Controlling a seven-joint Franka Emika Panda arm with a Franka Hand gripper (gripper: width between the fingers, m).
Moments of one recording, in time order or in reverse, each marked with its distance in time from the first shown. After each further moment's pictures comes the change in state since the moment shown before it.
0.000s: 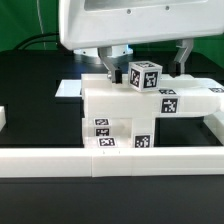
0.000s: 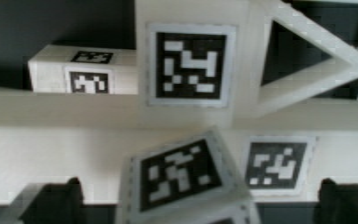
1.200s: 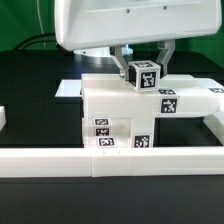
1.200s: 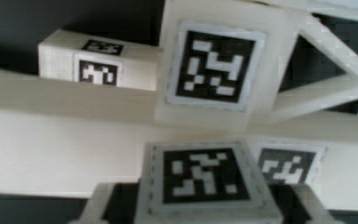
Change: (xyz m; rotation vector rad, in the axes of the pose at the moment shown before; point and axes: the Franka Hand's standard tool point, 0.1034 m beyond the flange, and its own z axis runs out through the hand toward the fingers) arm 0.000 0.003 0.001 -0.004 0.016 0.144
